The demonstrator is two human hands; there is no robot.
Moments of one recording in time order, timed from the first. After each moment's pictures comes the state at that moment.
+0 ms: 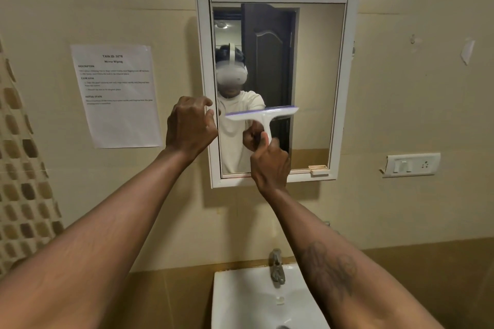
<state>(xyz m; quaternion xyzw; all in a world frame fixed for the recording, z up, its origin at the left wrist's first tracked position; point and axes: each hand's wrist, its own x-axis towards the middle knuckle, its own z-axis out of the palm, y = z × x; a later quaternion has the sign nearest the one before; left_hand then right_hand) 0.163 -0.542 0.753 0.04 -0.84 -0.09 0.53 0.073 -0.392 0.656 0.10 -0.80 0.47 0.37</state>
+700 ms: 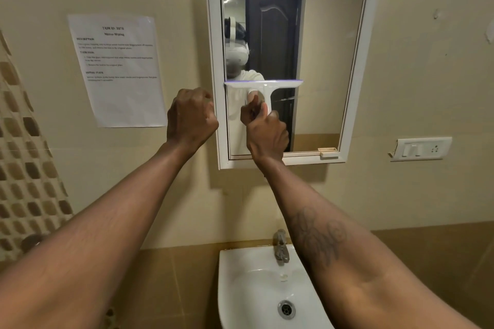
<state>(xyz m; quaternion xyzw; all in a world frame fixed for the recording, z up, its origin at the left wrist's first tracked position) 0.161 -0.567 0.722 0.05 -0.85 -0.11 0.52 0.066 -0.429 0.674 0.09 -0.81 0.42 0.40</state>
